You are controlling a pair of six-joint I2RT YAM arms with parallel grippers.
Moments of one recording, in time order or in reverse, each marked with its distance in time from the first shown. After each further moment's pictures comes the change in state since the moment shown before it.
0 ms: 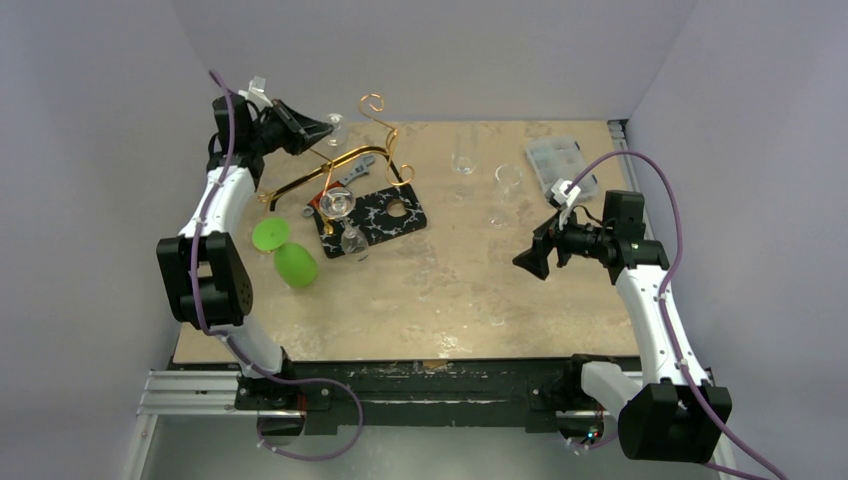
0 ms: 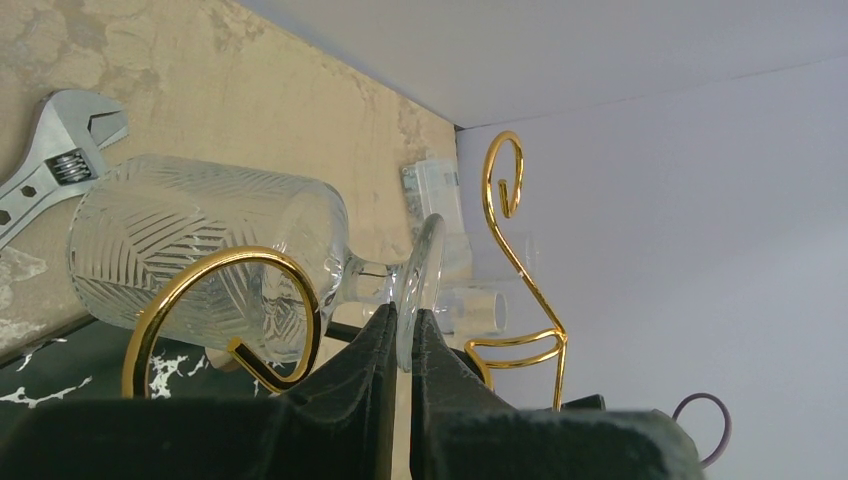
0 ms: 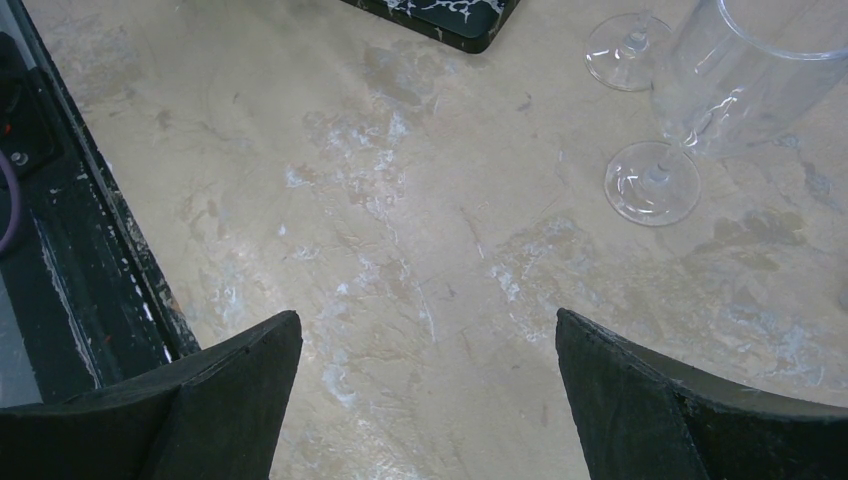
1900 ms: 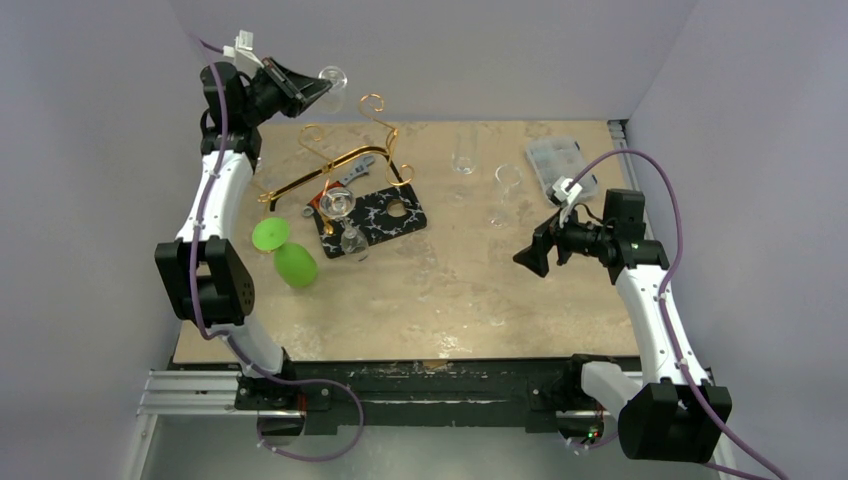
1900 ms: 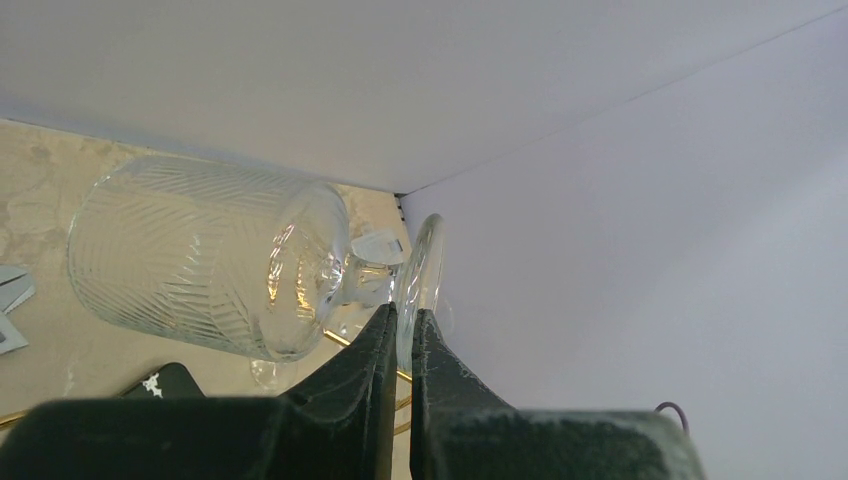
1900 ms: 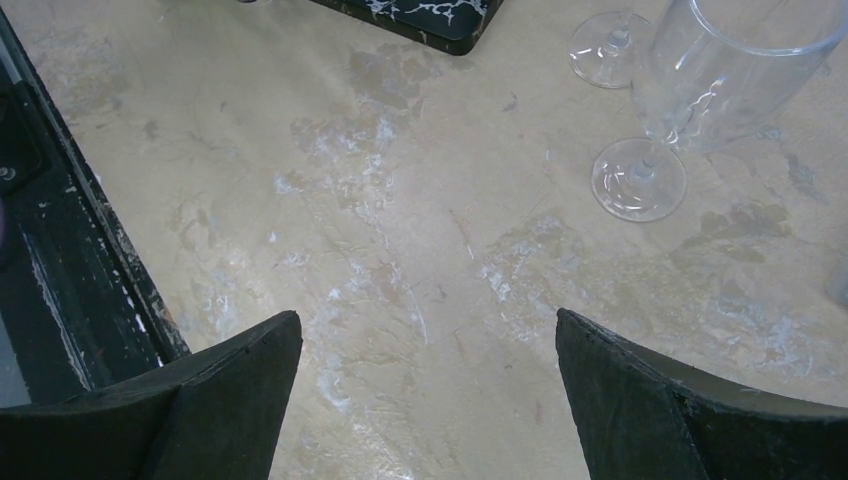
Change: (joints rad) left arm -0.040 -0.002 0.202 0.083 -0.054 -0.058; right arm 0.000 0.002 0.000 0.031 0.025 0.037
